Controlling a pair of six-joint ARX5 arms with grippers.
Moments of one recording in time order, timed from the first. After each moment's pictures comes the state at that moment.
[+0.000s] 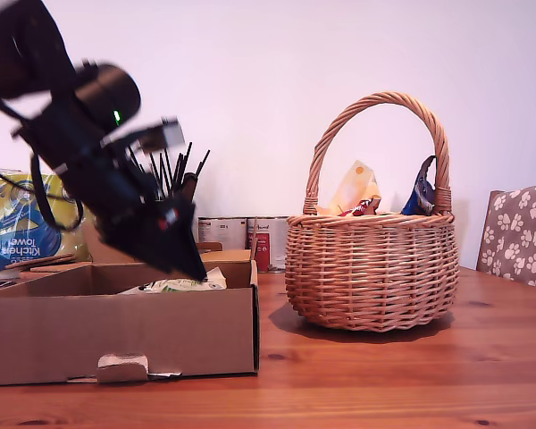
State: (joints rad) left arm -0.39 1.83 1.10 -0.17 0.32 0.41; right arm 0.81 0.62 0.82 -0.65 0.00 0.13
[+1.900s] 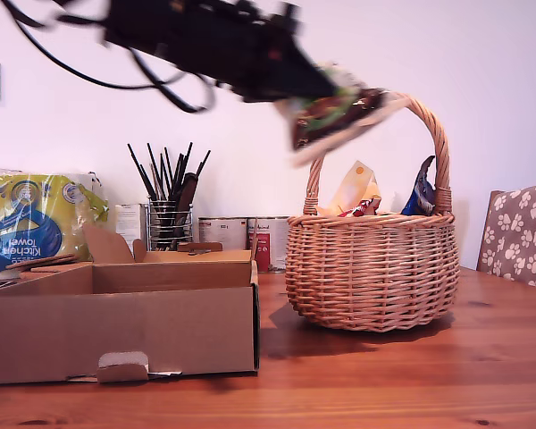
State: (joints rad) left arm -0.68 1.70 1.09 0.45 0.43 0.16; right arm 0.81 0.62 0.82 -0.68 0.00 0.13
